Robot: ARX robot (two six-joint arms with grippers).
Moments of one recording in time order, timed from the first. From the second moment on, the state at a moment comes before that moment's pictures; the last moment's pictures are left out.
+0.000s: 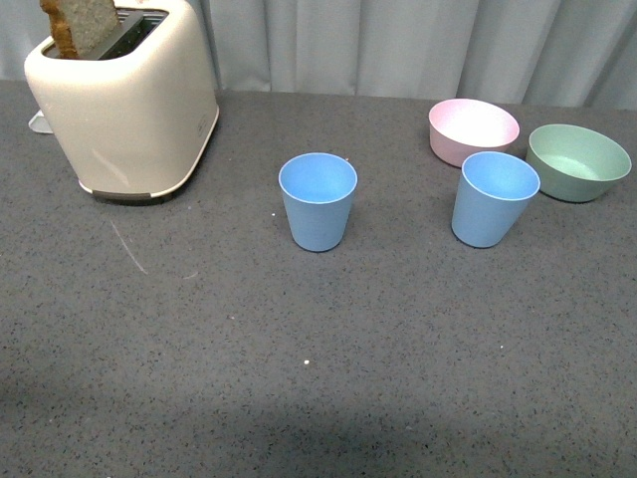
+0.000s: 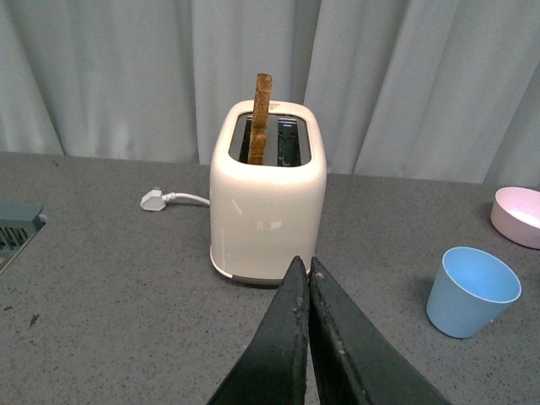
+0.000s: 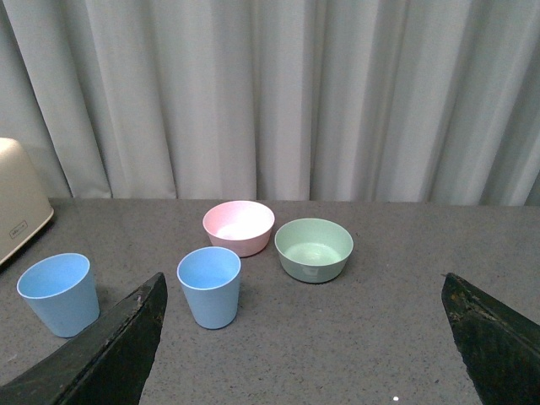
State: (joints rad) left arm 0.00 0.82 0.03 0.78 0.00 -0.01; right arm 0.00 0.00 0.01 0.00 0.00 0.00
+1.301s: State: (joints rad) left arm 0.00 0.16 0.02 0.17 0.00 -0.01; right arm 0.00 0.00 0.01 0.00 0.00 0.00
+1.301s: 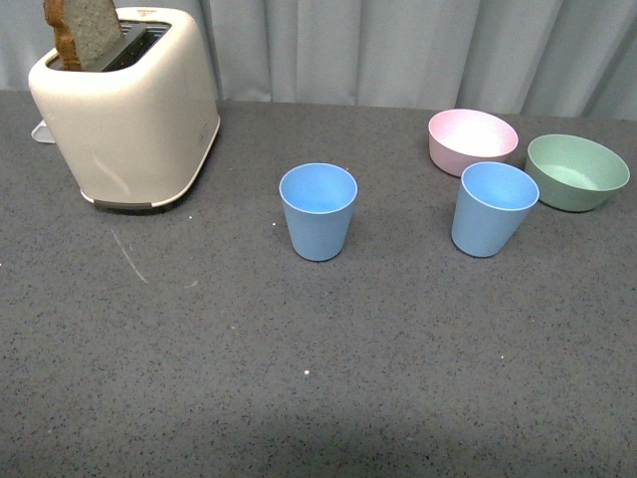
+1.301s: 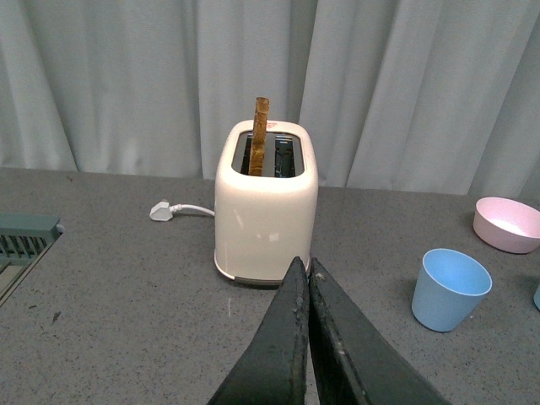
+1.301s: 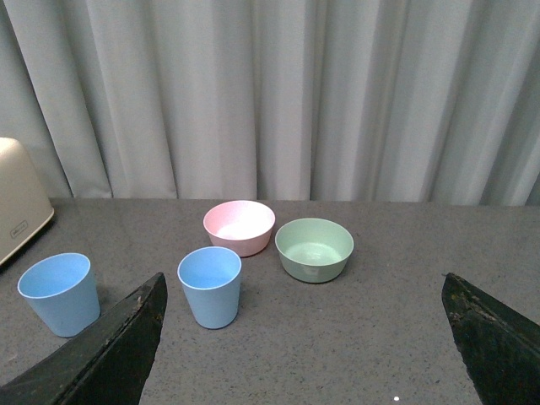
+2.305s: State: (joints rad) left arm 0.00 0.00 0.02 0.00 0.00 -0.01; right arm -0.05 0.92 0.27 0.36 -0.05 -0.09
